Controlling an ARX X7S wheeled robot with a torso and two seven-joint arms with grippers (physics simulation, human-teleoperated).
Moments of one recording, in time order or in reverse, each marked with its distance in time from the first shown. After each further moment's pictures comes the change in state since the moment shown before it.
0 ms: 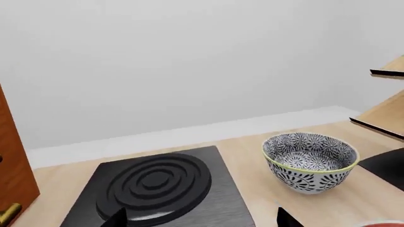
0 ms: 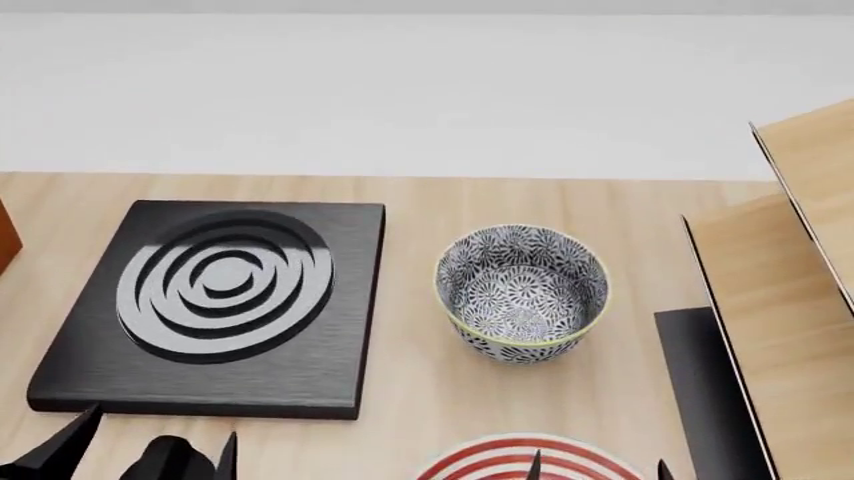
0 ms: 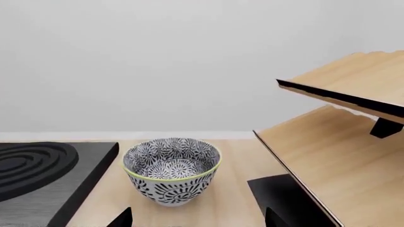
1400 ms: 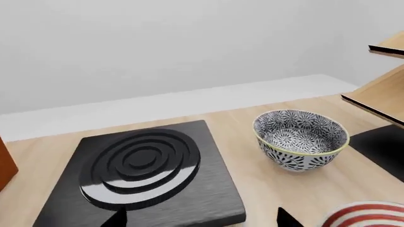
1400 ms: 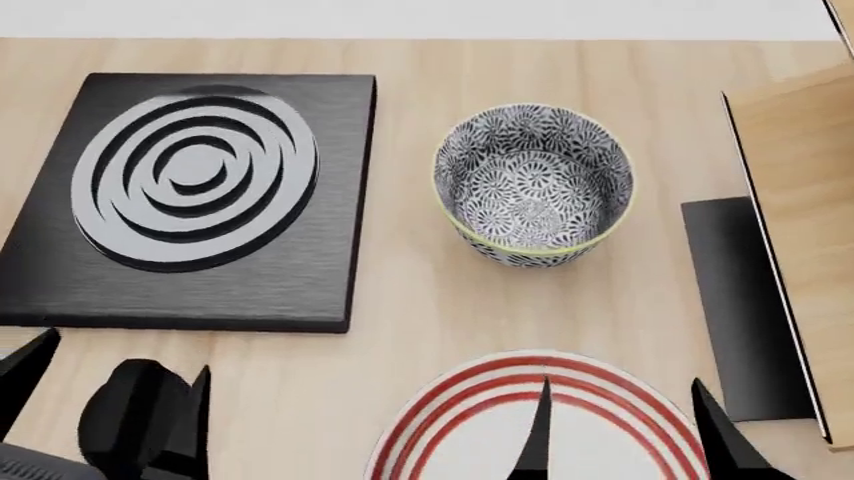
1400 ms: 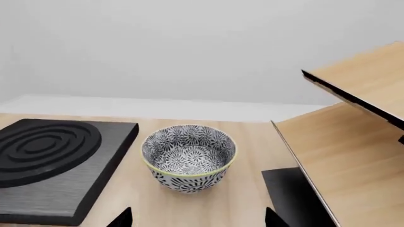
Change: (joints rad) left arm -0.181 -0.046 -0.101 0.407 -0.240 -0.511 -0.085; right arm 0.015 0.181 0.091 -0.636 0.227 0.539 0.073
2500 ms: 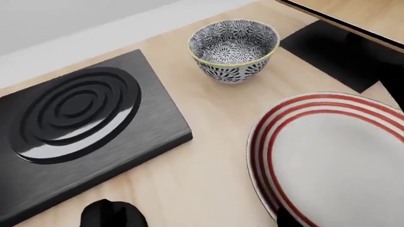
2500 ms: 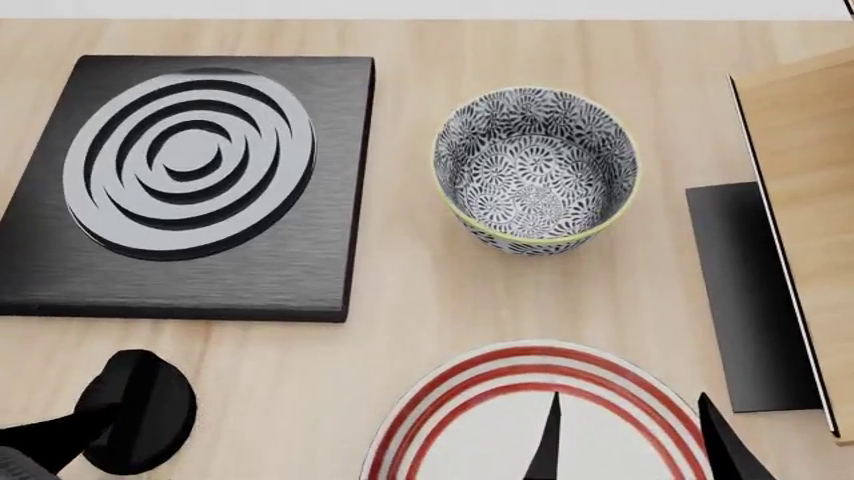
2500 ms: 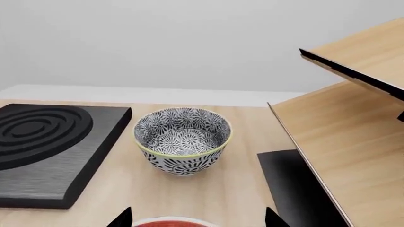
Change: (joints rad) left arm -0.369 -0.159 -0.142 0.013 -1.212 -0.562 -0.654; right arm -0.023 0.006 -0.005 0.051 -0.007 -0.055 0.004
